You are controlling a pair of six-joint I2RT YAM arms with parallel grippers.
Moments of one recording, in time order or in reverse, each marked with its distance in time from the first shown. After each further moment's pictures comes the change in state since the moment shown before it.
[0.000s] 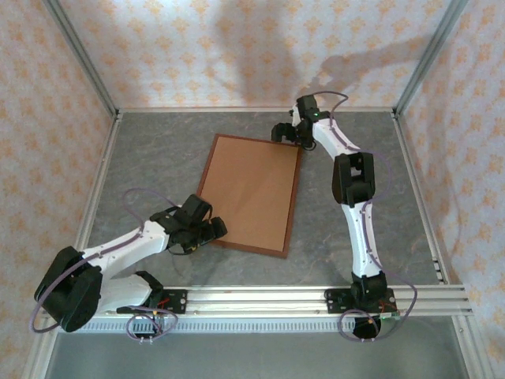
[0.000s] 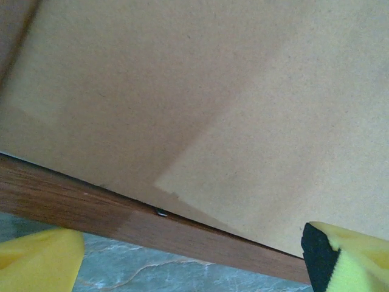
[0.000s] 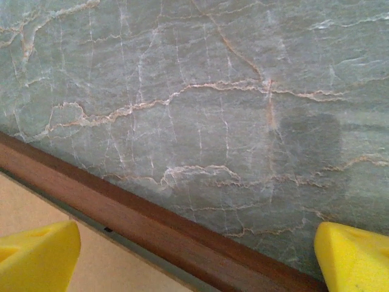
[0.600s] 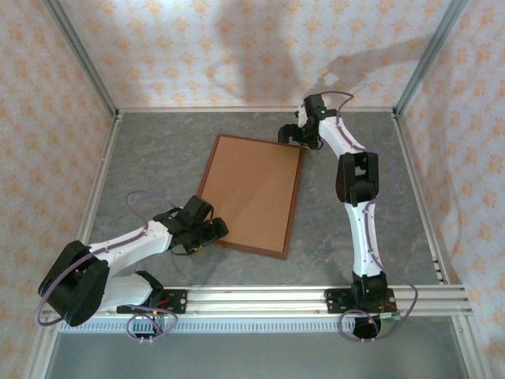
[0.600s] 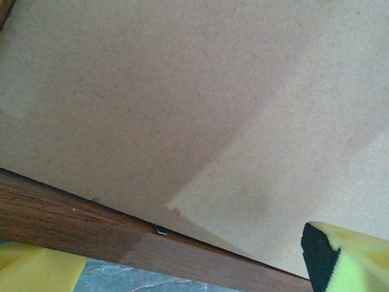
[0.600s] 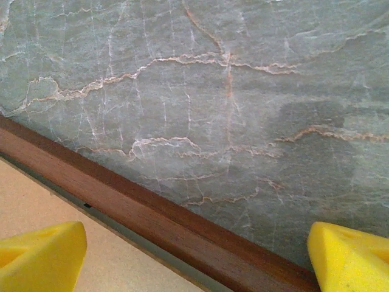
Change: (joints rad) left arm 0.005 0.040 -0.025 0.072 0.011 -0.028; right arm -0.045 0.000 0.014 -0.084 -0.048 -0.064
